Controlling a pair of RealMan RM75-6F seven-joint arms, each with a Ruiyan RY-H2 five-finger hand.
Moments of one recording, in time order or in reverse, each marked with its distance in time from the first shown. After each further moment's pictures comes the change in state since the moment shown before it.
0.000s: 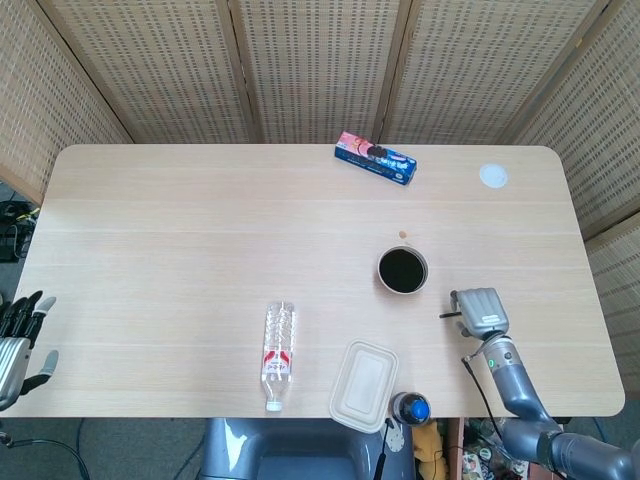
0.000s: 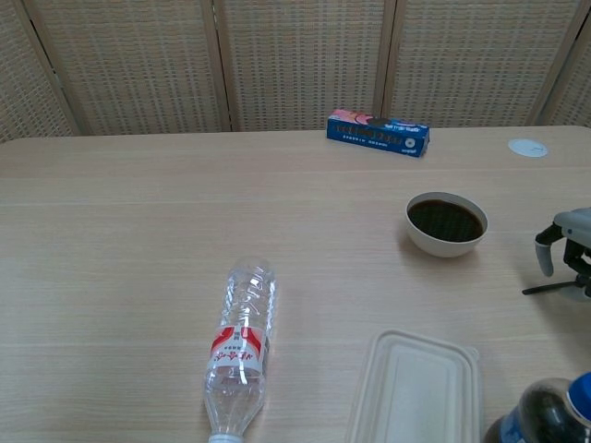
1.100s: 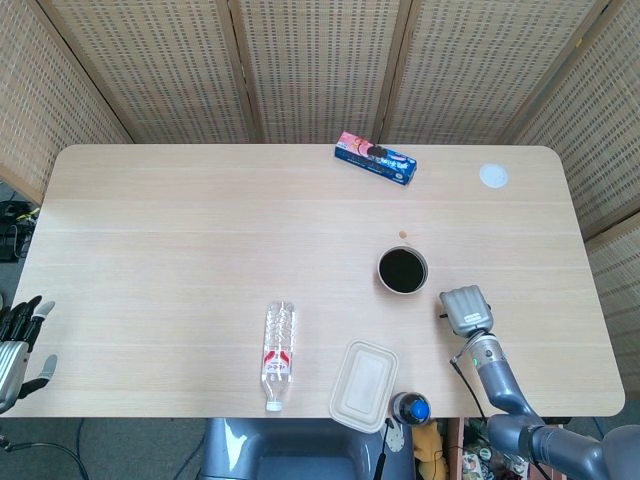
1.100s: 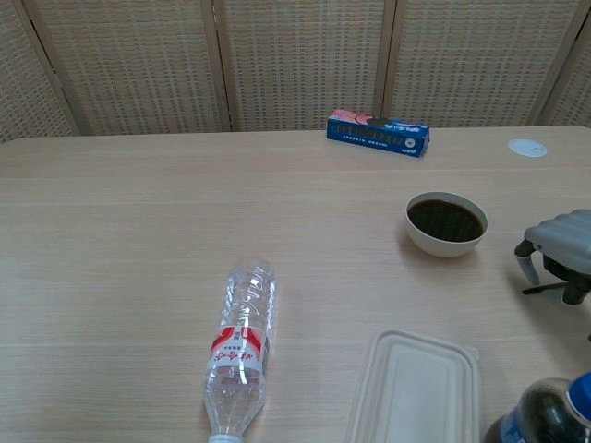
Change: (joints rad) left arm 0.004 -0.009 0.010 0.036 -0.005 -0.019 -0.044; right arm 0.029 -0.098 -0.006 0.116 -0.018 -0.018 -0.177
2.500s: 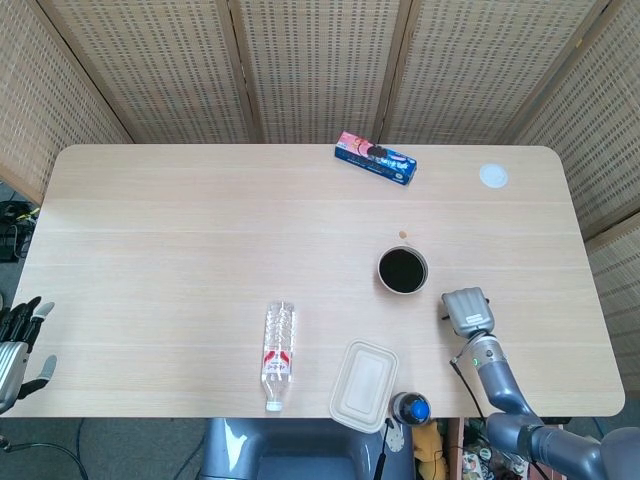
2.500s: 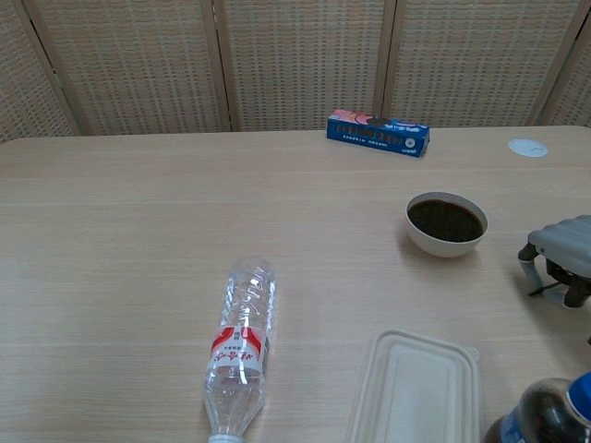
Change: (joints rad) left arm 0.001 0.003 0.001 0.001 -0.002 -0.004 -0.003; right arm -0.012 -0.012 0.012 0.022 0.030 -0.039 0.004
